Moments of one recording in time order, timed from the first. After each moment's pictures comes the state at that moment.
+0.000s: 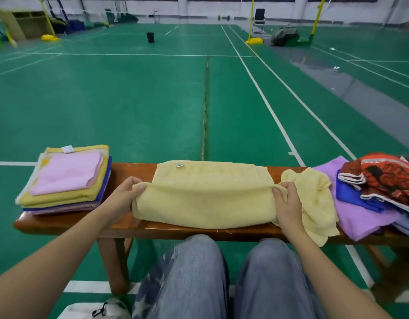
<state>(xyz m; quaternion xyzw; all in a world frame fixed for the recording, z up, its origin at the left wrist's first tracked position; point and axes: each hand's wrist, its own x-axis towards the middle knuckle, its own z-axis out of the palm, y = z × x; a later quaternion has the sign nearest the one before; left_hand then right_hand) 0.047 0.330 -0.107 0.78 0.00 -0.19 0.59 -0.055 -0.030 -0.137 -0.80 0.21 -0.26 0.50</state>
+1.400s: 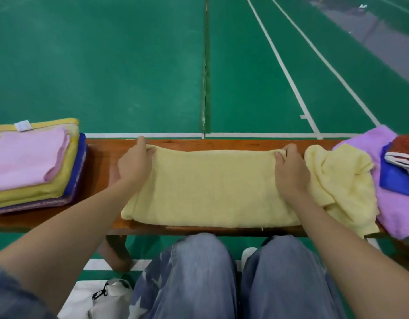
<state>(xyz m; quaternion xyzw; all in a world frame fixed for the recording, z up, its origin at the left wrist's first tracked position) 0.148 0.262 -0.172 0.98 0.00 0.08 0.19 0.043 -0.053 -0.182 -0.90 0.29 -0.20 0.27</state>
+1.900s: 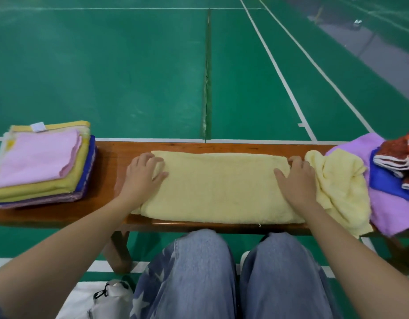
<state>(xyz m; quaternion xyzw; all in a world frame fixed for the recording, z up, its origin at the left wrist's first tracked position) 0.107 0.286 -0.182 0.97 -0.15 0.03 0.20 0.010 -0.066 -0.177 -0.94 0.26 -0.13 0.19</state>
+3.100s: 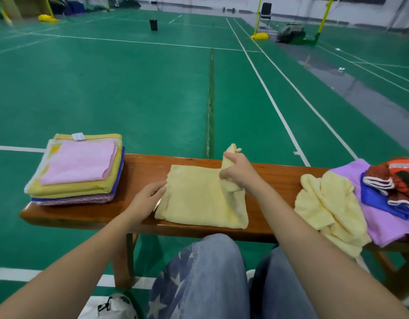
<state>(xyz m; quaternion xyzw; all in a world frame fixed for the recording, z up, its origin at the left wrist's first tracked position) 0.064 0.339 -0.157 0.87 -0.07 -0.16 0.46 0.046 0.094 -0.079 -0.86 0.13 0.02 0.50</state>
